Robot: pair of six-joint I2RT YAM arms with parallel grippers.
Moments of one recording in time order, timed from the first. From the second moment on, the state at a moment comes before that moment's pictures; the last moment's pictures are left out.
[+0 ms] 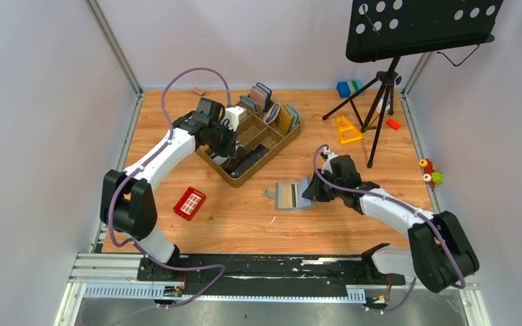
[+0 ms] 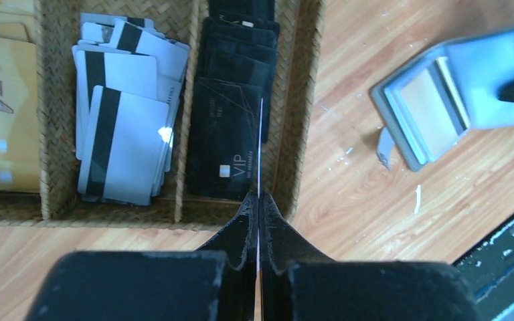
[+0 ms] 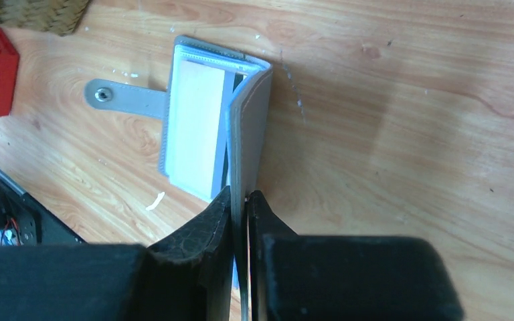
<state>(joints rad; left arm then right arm) -0.37 1.62 1.32 -0.66 0.32 0.11 0.43 1.23 0.52 -0.07 -0.31 0.49</state>
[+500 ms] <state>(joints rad) -0.51 1.67 1.49 -0.80 0.04 0.08 0.45 1.32 0.70 -0.12 -0.29 0.53</state>
